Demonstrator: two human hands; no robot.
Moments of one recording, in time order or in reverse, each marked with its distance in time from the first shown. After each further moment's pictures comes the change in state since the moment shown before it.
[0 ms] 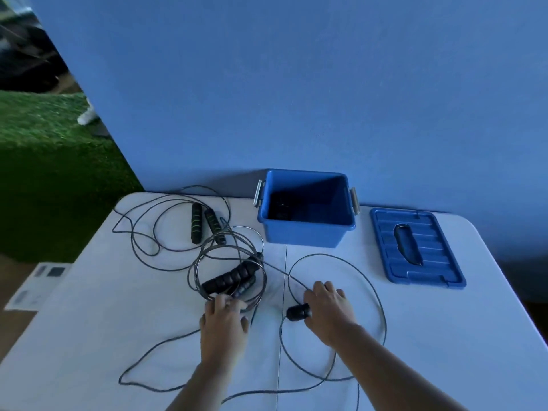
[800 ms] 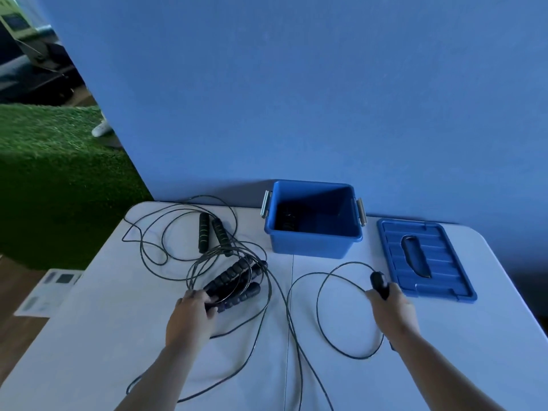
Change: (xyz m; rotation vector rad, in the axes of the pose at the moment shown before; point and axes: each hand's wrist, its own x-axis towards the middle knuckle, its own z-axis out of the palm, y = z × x) left_hand 0.053 -0.070 -0.033 -0.046 0.017 -0.137; right_hand -0.028 0.073 -0.044 0.927 0.229 0.694
